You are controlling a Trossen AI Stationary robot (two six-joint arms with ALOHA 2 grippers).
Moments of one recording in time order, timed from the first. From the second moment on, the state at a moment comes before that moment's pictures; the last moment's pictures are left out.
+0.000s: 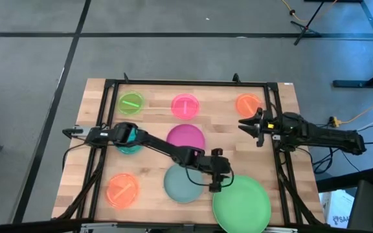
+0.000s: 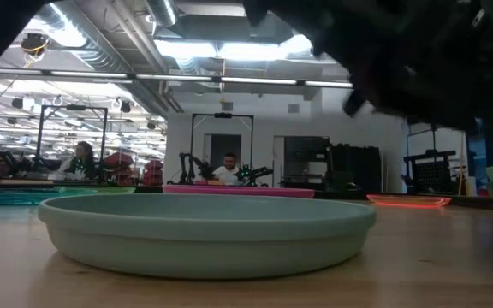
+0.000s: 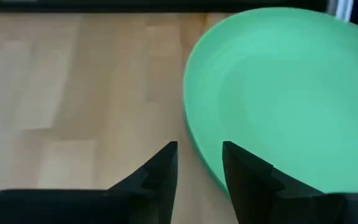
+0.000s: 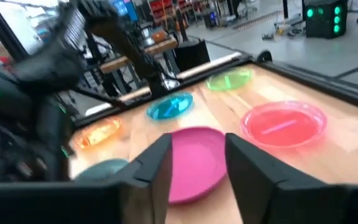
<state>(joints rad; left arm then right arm) -0.25 2.34 1.89 -0.19 -0.12 -0.15 -0.12 0.26 0.22 -0.06 -0.01 0.33</state>
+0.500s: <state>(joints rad) -0.36 1.85 1.19 0.20 -0.37 -0.29 -0.12 0.47 0.22 0.06 0.00 0.32</state>
